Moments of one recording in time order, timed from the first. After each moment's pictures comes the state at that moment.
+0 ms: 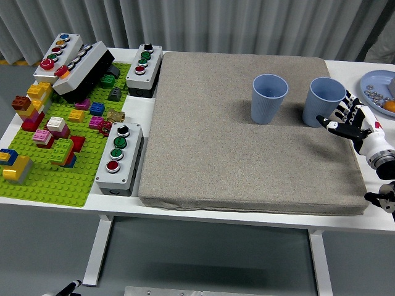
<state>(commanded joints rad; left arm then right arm) -0.13 0.09 -1.14 -0.18 1.24 -0.22 0.06 0.46 -0.19 1.27 0.90 -1.05 0.00 0.11</state>
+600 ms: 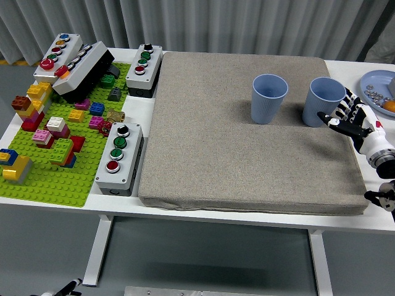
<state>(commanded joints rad) -0.14 0.09 -1.14 -0.18 1.24 -0.22 0.06 0.48 -0.18 1.26 0.87 -1.04 0.01 0.12</state>
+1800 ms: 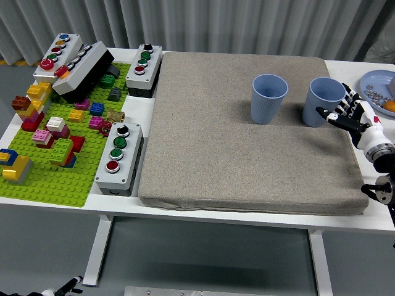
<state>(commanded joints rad) -0.15 0.09 -1.13 -0.18 1.24 -0.22 0.06 0.54 -0.16 1.25 0.78 -1.02 0.01 0.13</state>
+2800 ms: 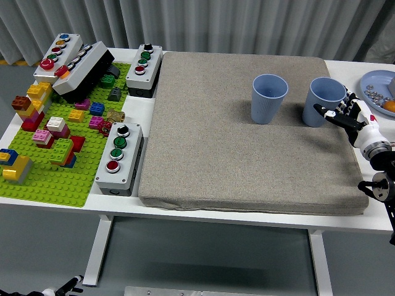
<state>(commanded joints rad) -0.16 0.09 -1.11 -0.18 1.23 -0.22 0.06 0.58 -0.15 1.25 0.72 -1.01 0.01 0.13</state>
